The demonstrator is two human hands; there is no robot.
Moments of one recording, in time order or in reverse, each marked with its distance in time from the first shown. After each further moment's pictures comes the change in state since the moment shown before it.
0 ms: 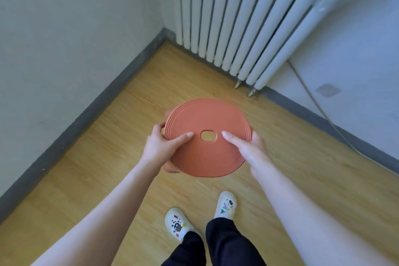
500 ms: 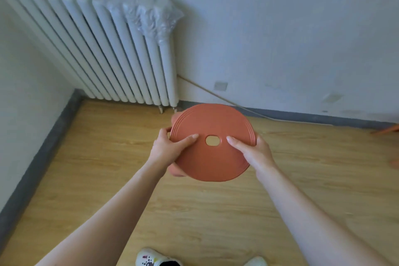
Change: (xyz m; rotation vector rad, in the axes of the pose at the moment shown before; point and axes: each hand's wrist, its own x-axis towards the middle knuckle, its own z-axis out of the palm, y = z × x) left_hand -0.171 0.124 0.236 0.207 -0.367 0.267; right_hand -0.136 0.049 -0.300 0.311 0.398 -0.102
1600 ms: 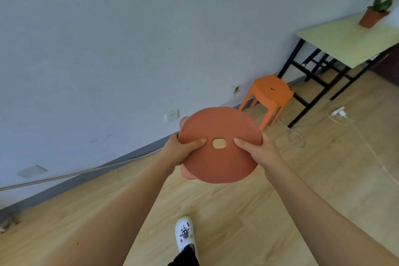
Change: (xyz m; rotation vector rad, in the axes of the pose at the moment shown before) left_hand -0.037 0.274 0.708 0.205 -0.705 0.150; right_hand 0.142 0.023 -0.692 0.188 0.537 -0.031
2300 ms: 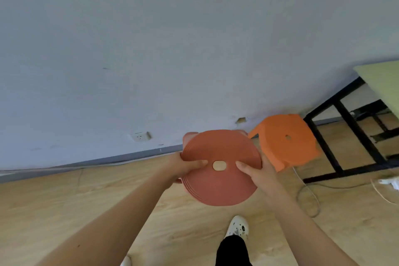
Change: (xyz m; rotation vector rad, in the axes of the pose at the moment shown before) left_hand 0.343 0.137 0.192 -0.098 0.077 -0.320; right_hand 0.451 -0.025 -0.129 -0.085 -0.345 0.132
